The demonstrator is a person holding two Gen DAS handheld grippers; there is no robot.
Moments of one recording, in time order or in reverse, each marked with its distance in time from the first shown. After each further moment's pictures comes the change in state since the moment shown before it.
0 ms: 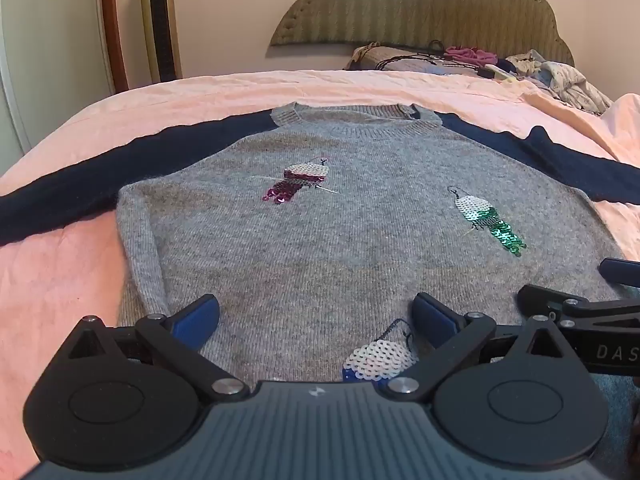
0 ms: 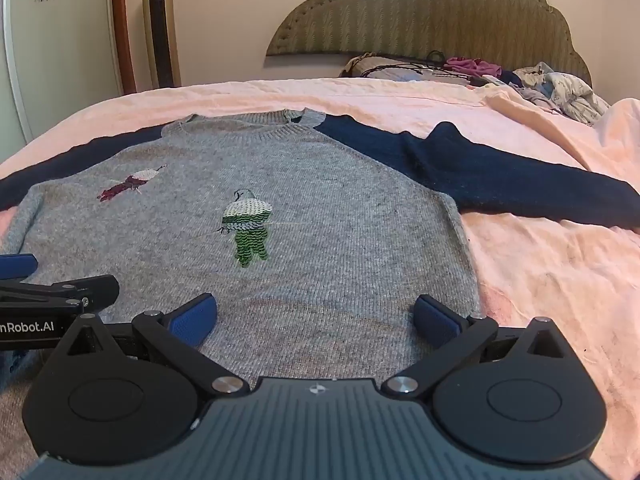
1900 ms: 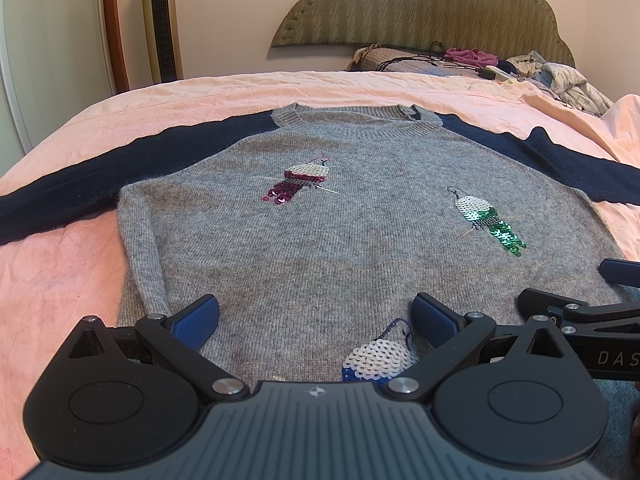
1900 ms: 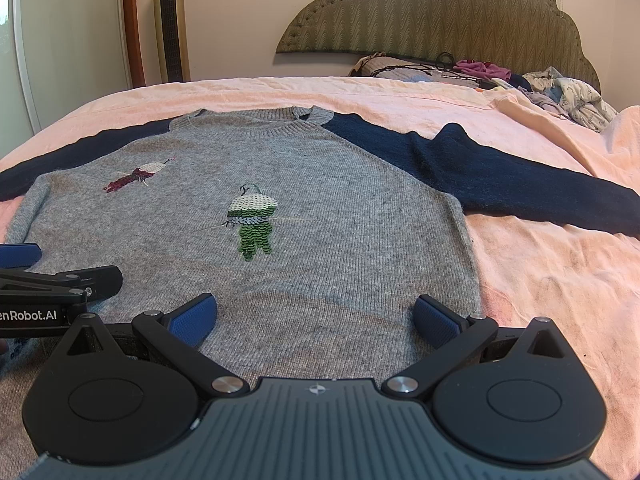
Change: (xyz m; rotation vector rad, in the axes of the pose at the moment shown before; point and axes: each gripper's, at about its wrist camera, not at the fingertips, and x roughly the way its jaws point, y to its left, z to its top) left arm 0.000 0.001 0.000 -0.009 -0.001 -0.008; right arm -0.001 0.001 -0.002 -0.024 0.001 0.016
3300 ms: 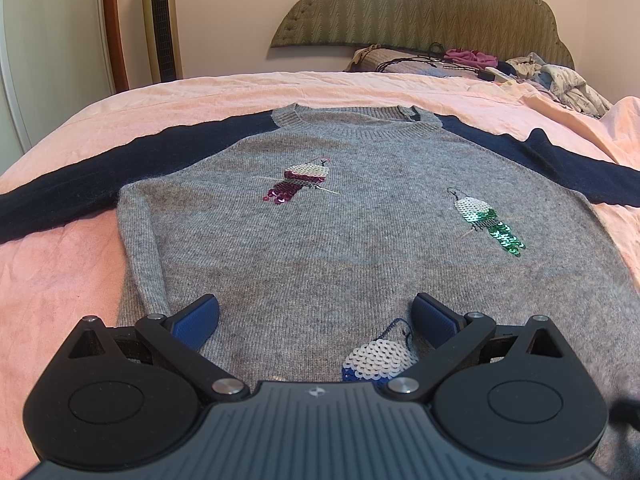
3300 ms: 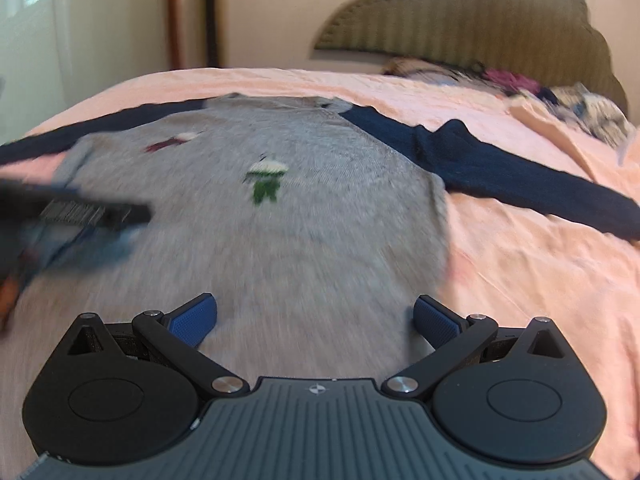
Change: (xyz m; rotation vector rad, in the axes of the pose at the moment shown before) left arm 0.000 0.000 0.000 -0.001 -0.001 -0.001; right arm -0.060 -0.041 -0.041 -0.114 0.041 0.133
